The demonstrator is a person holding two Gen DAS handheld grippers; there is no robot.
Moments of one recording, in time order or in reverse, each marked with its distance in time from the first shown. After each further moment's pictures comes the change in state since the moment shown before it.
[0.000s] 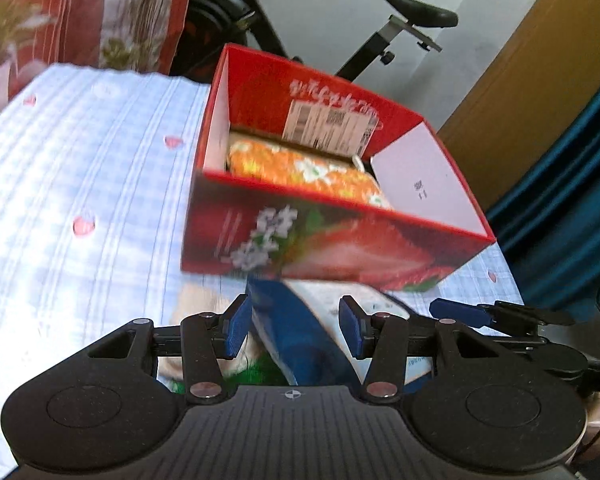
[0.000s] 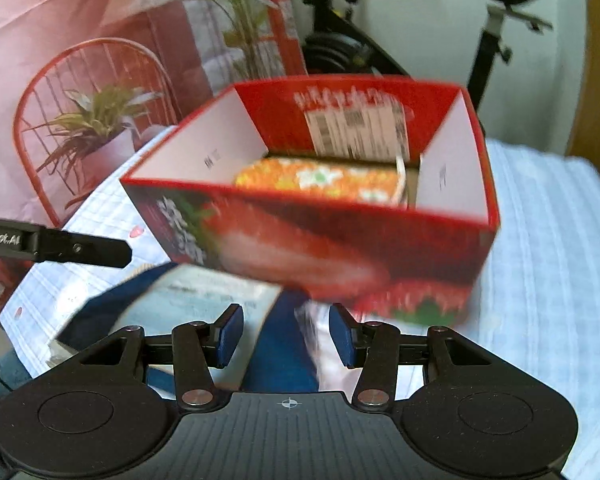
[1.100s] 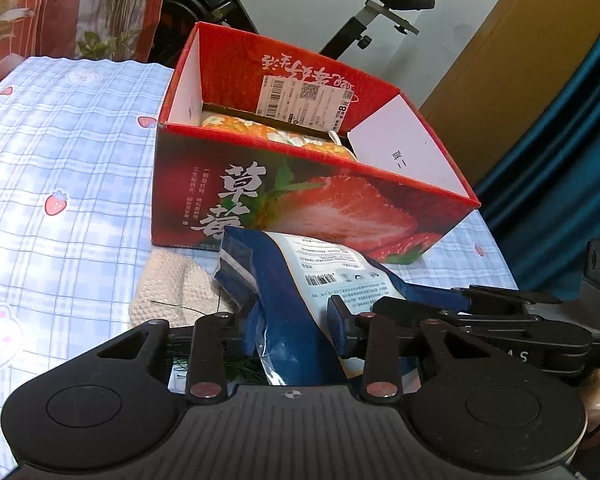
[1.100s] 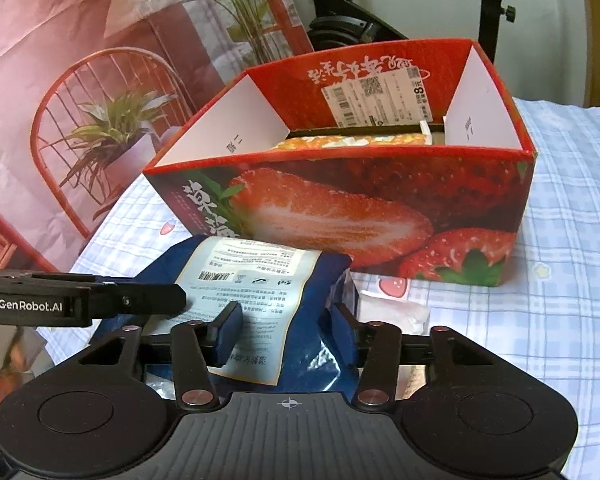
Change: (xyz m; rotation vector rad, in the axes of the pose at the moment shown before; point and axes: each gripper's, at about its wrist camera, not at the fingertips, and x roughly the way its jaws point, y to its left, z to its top) left arm 0.013 -0.008 -0.022 0.049 0.011 -0.049; right arm 0.005 0.006 -0.013 0.066 0.005 0.102
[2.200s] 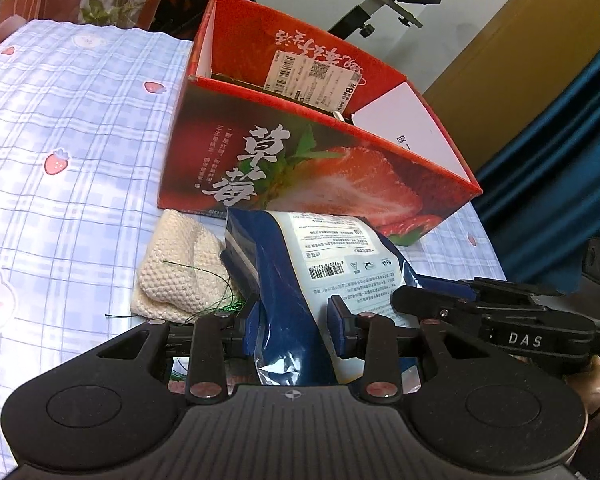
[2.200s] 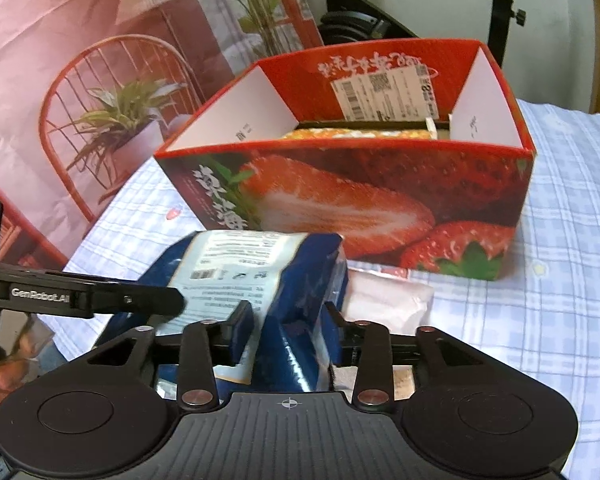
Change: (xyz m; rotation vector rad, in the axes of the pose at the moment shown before) left arm 0.006 0.023 -0.015 -0.050 0.042 -0.062; right arm -0.005 -0.001 -0.008 -0.009 0.034 0.008
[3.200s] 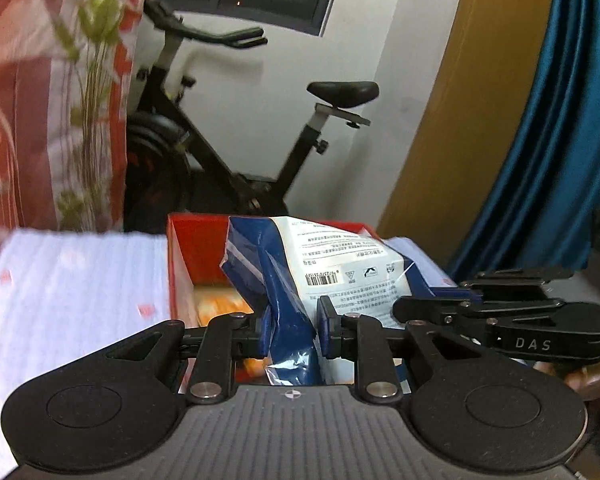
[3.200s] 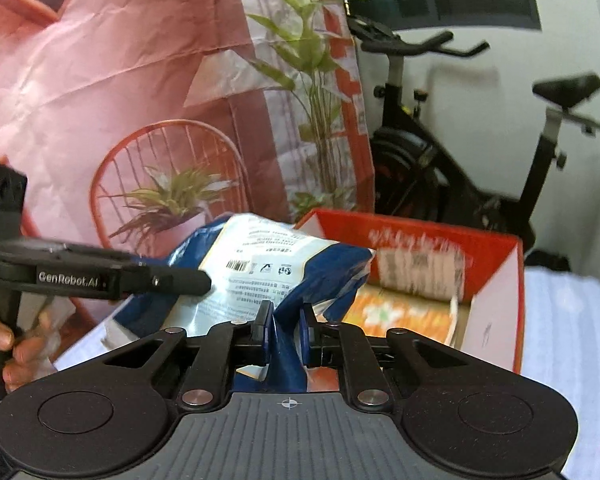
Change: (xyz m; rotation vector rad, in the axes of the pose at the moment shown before) left arm -0.055 -0.056 0.103 0.301 -0.329 0.060; right arm -0.057 0.044 0.110 -0.257 -0.265 0.026
